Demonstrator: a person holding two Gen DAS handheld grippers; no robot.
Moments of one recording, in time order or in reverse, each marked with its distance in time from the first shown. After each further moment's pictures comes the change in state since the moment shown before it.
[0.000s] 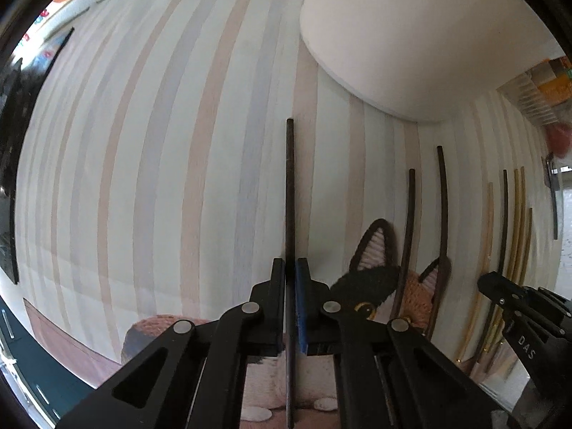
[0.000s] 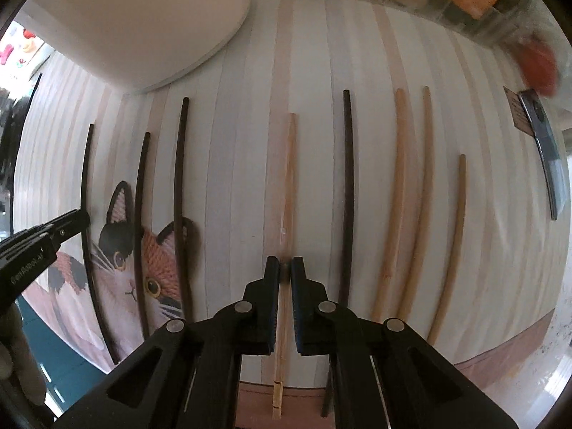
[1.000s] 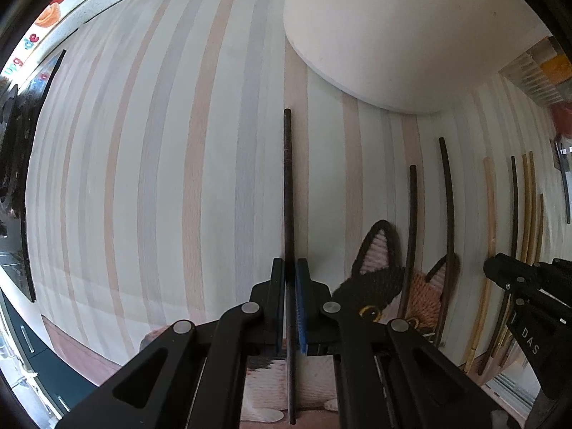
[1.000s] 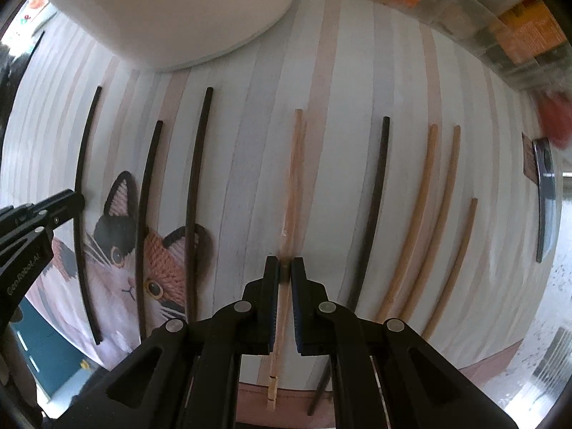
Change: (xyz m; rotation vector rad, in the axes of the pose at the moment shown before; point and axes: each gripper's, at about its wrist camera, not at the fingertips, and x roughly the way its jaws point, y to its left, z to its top) left arm 0.000 -0.023 0.017 0.063 0.007 0.091; right arm -0.005 0.046 0.042 -0.138 0.088 -0.085
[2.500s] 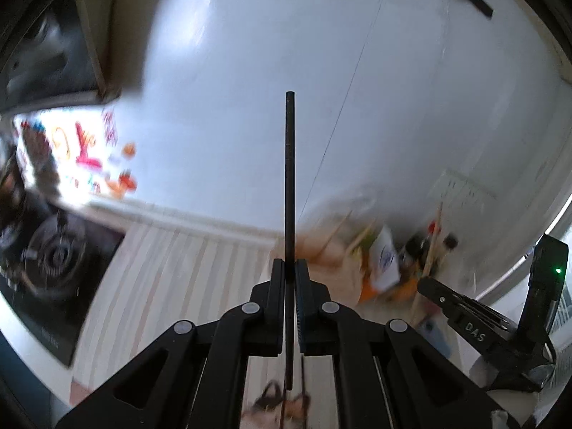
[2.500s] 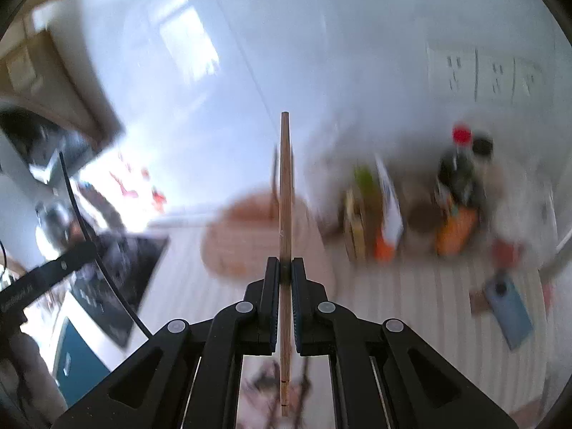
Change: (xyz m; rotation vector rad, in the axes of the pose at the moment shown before) left arm -0.322 0.013 -0.026 -0.117 -0.824 -0.211; right arm -0.281 -0.031 -0.009 0.117 -0.864 0.326
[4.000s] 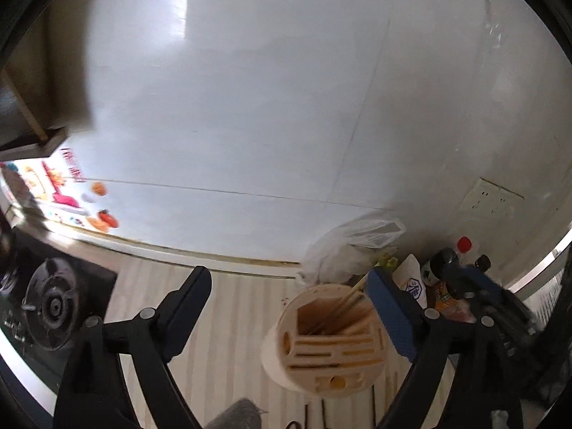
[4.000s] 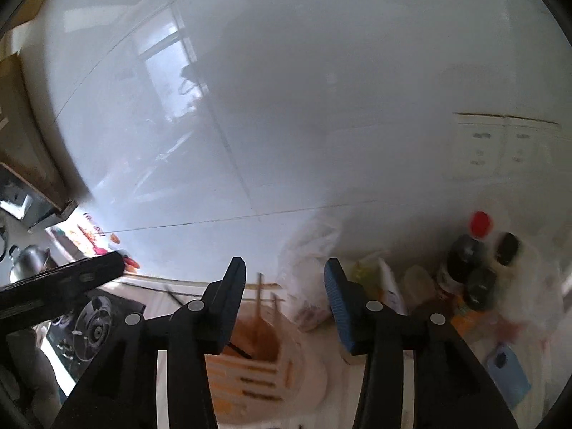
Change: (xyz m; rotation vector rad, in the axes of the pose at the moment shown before) left arm 0.083 0.010 0.058 0.079 0.080 0.039; right arm 0.049 -0.005 0.078 0.014 -0.138 -0.101
